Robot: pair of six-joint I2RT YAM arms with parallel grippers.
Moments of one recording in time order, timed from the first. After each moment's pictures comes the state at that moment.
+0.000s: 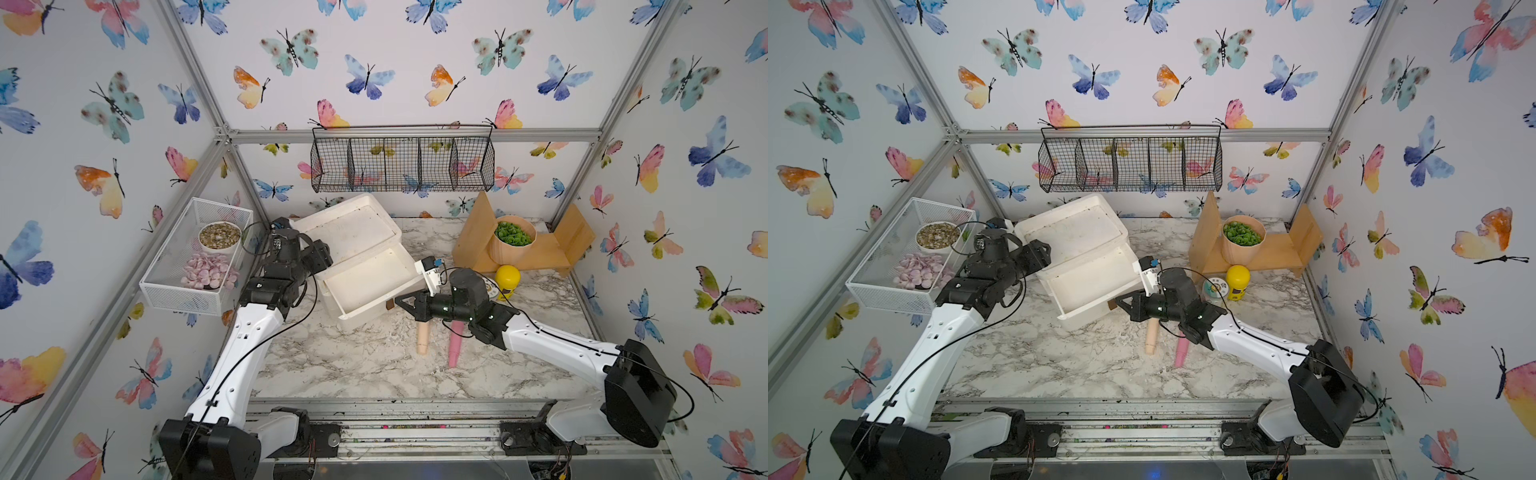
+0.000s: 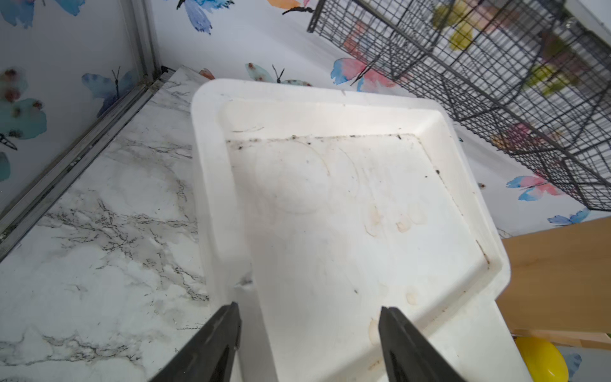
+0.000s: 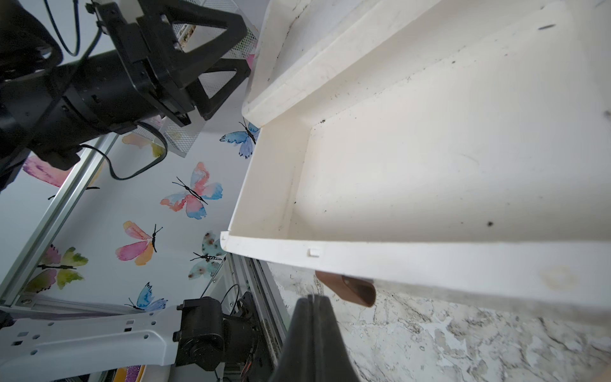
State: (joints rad) left arm -0.12 1.20 1.19 -0.51 -0.02 -0.51; right arm 0.83 1.44 0.92 0.18 -0.43 0.64
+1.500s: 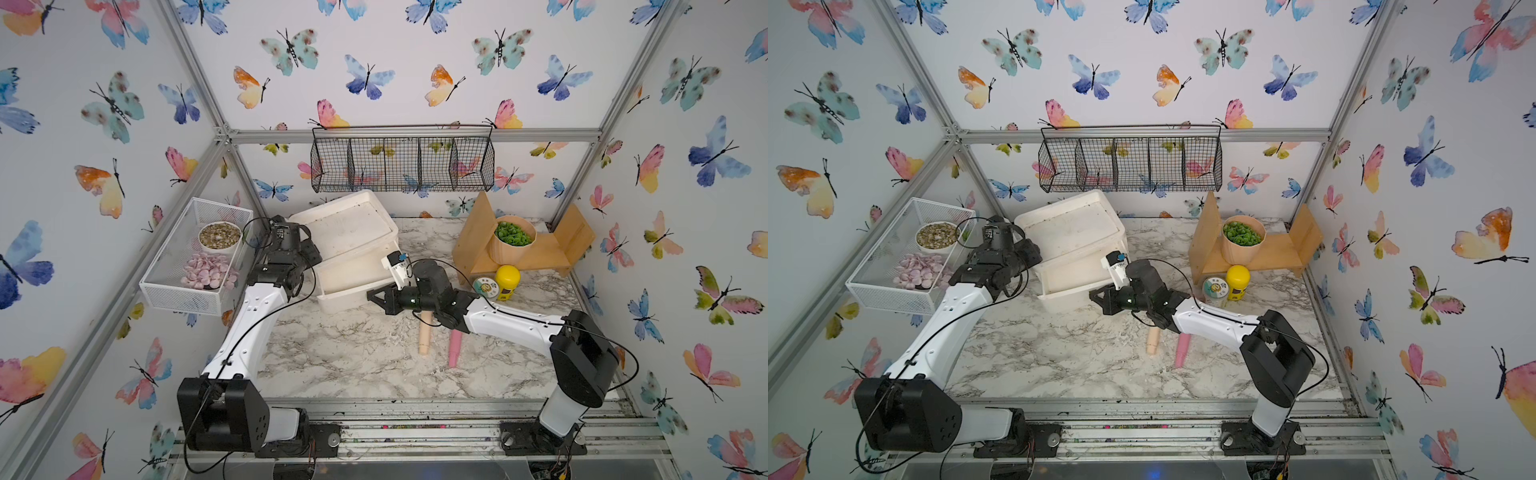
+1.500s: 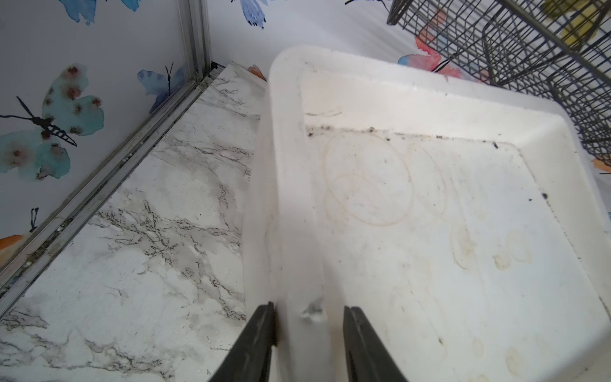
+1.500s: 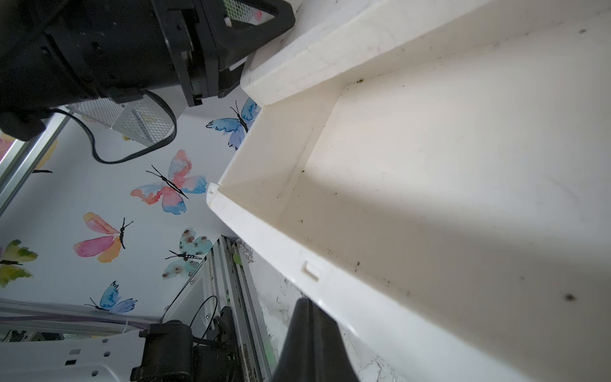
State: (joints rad) left arm -0.08 1.35 1.23 -0.49 -0.08 -0.50; right arm 0.89 1.72 1.18 0.17 -0.38 0.53
